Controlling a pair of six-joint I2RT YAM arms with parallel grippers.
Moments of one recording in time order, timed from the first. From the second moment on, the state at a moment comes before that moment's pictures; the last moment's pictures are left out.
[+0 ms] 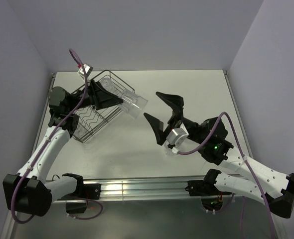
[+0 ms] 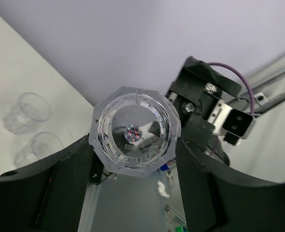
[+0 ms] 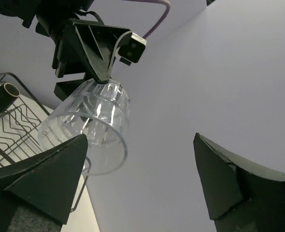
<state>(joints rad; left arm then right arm) -0.23 1.12 0.94 0.58 1.10 -1.27 0.90 0.83 0.78 0.46 -0.33 -0.95</state>
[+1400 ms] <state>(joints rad) -0.02 1.61 1.42 -0.32 0.20 -0.02 0.66 0.97 0.94 0.07 -0.12 -0.57</state>
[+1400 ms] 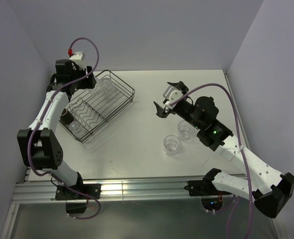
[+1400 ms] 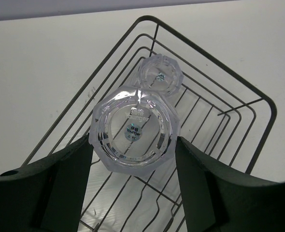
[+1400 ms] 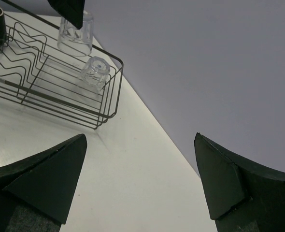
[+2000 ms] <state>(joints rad) -0.02 1.67 1.37 -0.31 0.13 0.08 0.65 0.99 0.94 0.06 -0.14 -0.56</state>
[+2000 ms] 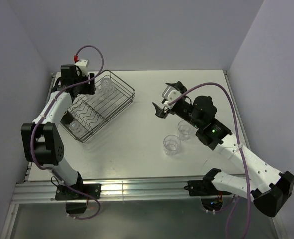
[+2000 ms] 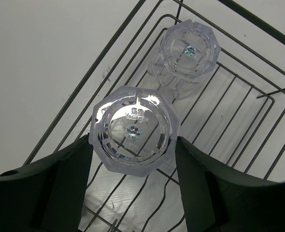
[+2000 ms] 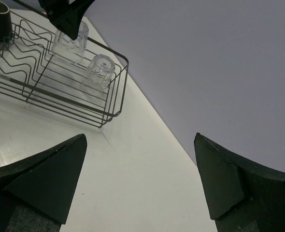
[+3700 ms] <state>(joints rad) -0.07 1.84 1.36 -0.20 0.02 0.09 0.65 0.99 0.94 0.05 -0.15 -0.56</state>
